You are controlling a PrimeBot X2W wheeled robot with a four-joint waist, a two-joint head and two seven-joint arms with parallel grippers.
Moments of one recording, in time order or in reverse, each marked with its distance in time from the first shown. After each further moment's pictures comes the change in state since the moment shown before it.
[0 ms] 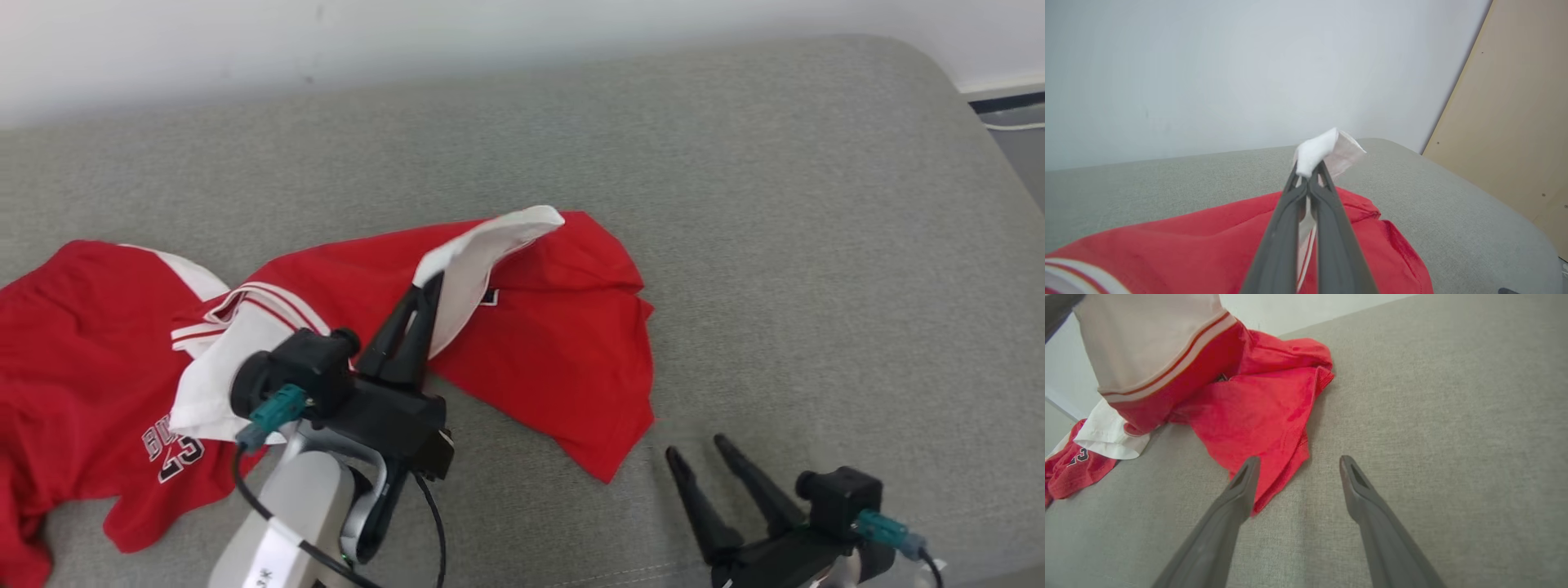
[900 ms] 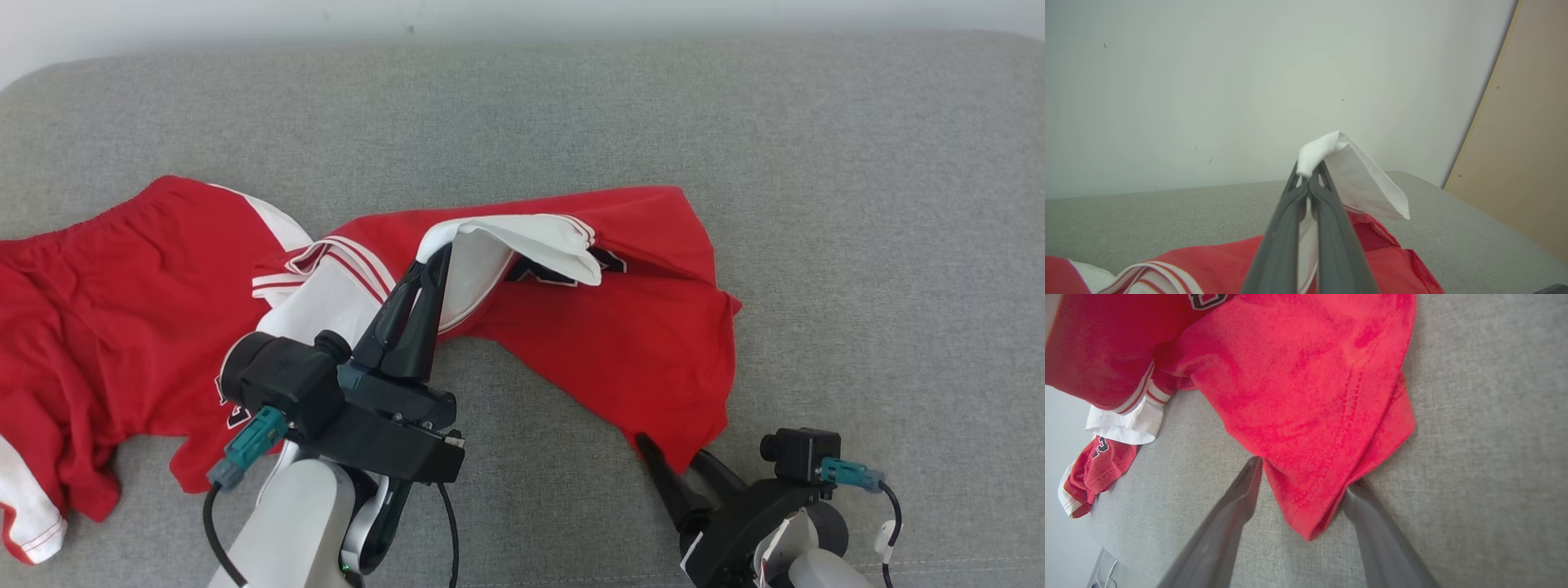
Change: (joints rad) left arm 0.063 0.008 0.028 -0.262 0.029 0.007 0.000; right arm -0.143 0.073 0.070 0.244 0.219 0.007 0.166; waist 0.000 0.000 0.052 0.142
